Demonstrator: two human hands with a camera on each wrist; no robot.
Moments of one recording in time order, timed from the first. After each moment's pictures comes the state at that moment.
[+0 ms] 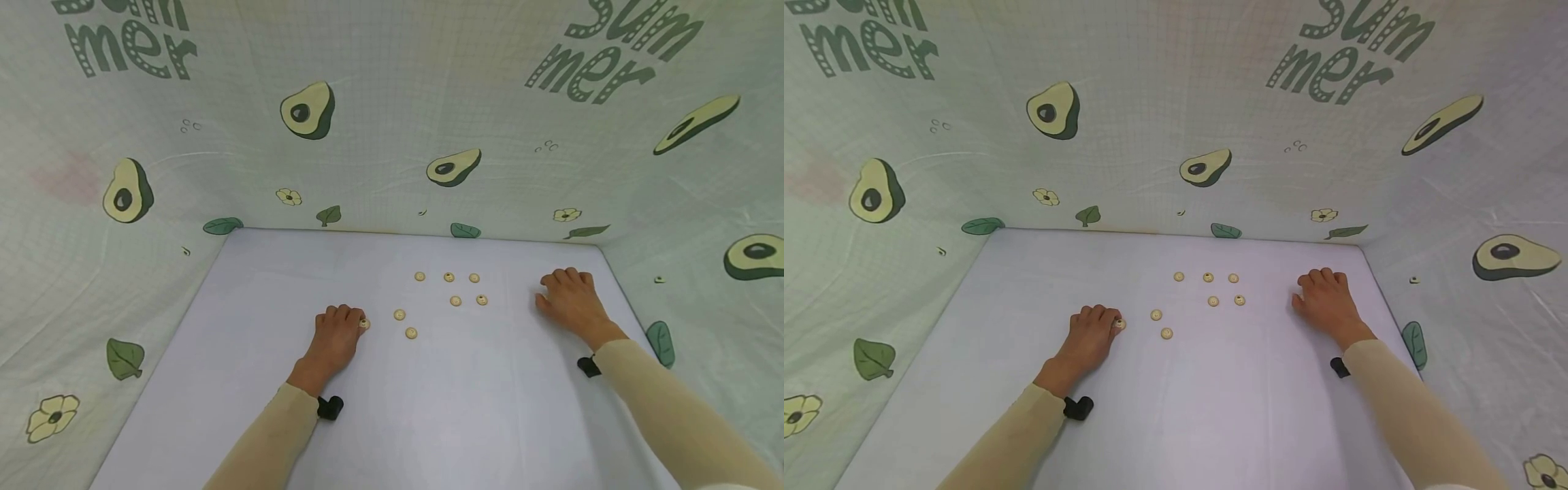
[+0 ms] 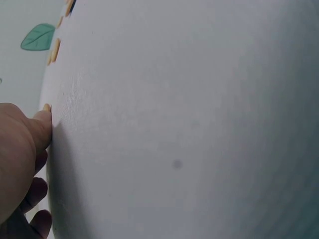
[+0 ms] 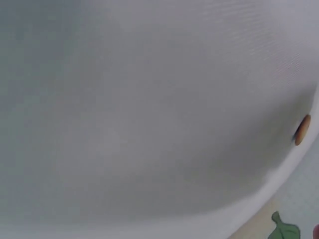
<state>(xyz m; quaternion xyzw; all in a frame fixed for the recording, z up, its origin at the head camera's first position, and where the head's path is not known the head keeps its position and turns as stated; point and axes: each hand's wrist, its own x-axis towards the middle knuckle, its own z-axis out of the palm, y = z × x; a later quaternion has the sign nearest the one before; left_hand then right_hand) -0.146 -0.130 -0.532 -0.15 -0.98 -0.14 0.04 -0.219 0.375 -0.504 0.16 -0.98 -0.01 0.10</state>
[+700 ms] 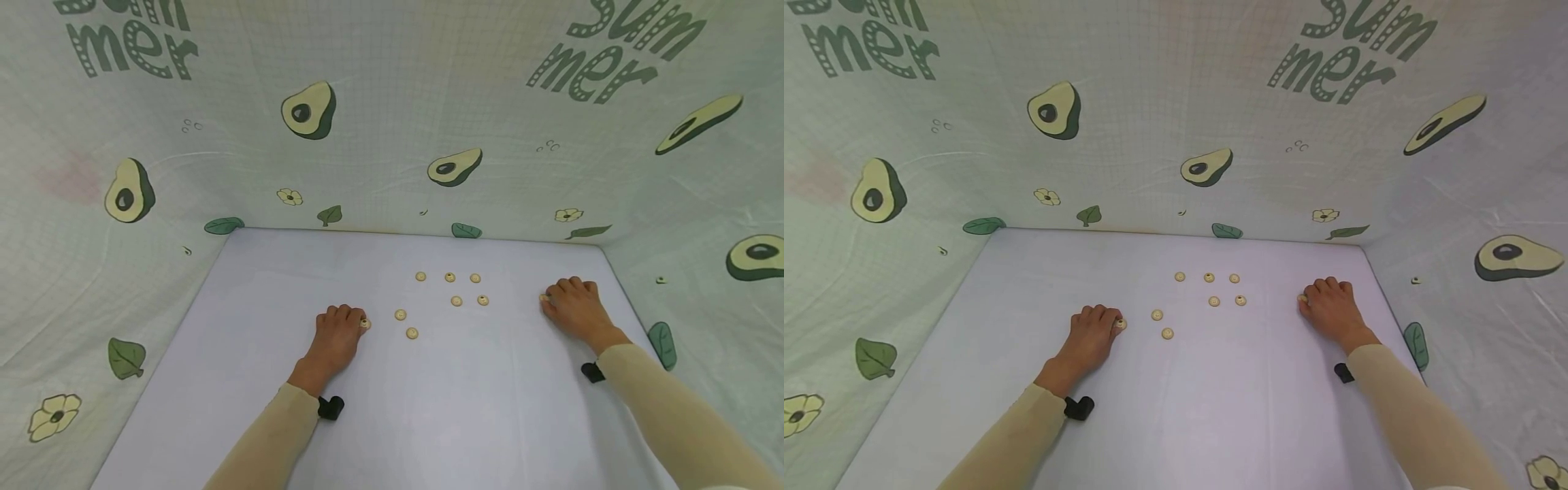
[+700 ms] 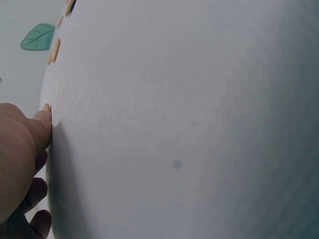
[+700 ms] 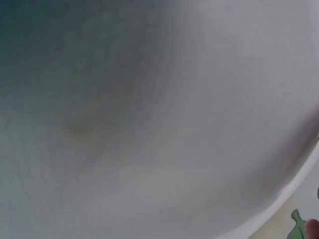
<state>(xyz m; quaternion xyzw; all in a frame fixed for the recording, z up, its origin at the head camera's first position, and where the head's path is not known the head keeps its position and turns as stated) -0.148 -0.129 -0.533 -0.14 -0.98 -0.13 0.03 -0.215 0.393 -0.521 0.17 -0.98 -0.01 0.07</state>
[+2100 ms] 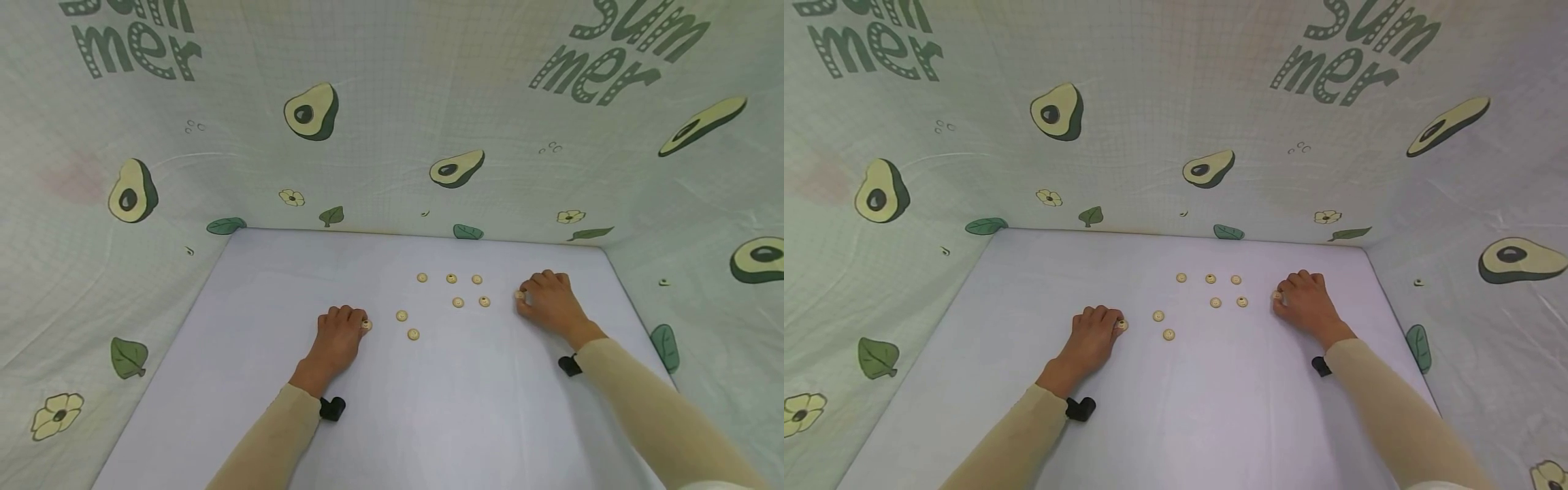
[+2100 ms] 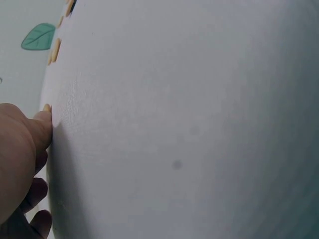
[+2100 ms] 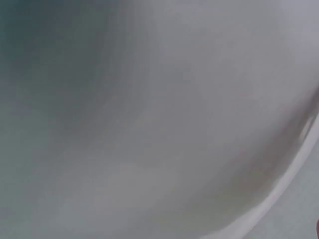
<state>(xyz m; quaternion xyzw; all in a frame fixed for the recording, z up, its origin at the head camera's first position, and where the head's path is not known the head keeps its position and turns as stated) -0.147 -0.131 -0.537 -0.14 -0.98 -0.13 0.03 -0.228 0.340 -0.513 0.20 -0.98 0.02 0.10</state>
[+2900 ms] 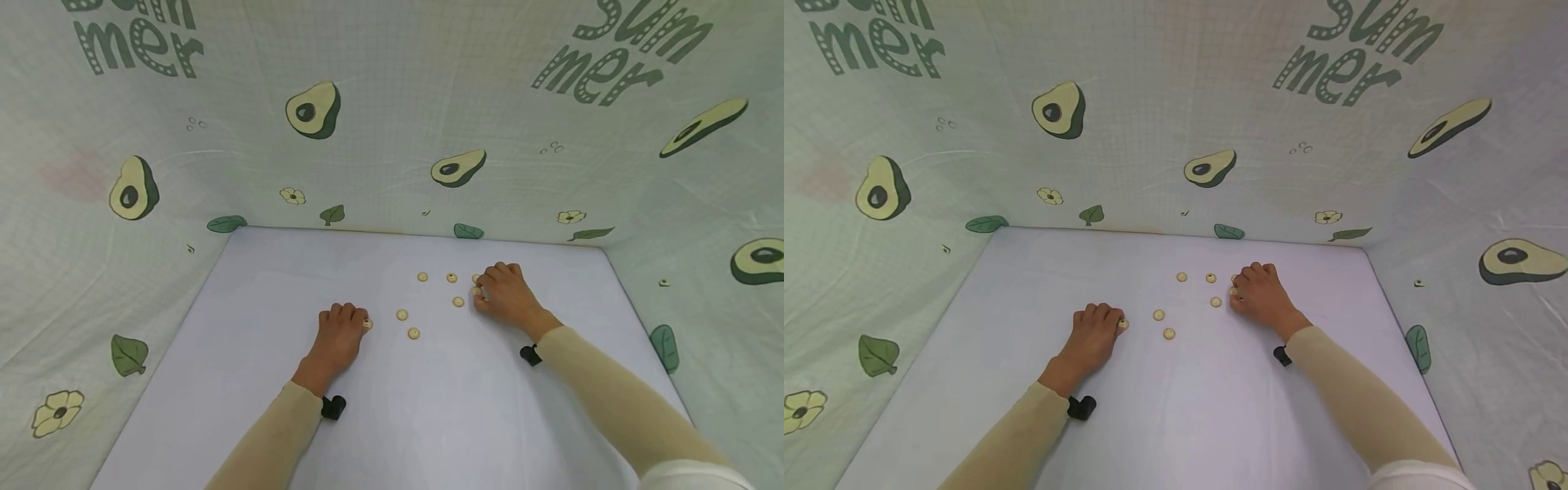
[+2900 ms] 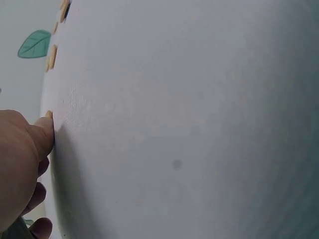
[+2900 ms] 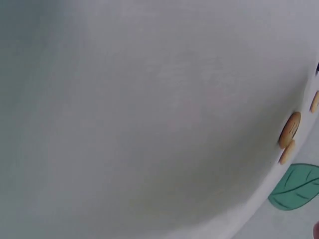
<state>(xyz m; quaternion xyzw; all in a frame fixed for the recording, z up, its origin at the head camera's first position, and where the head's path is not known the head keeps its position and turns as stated) -0.147 -0.130 -0.533 -0.17 -0.98 -0.10 0.04 -0.241 0.255 -0.507 0.26 -0.96 0.02 0.11</state>
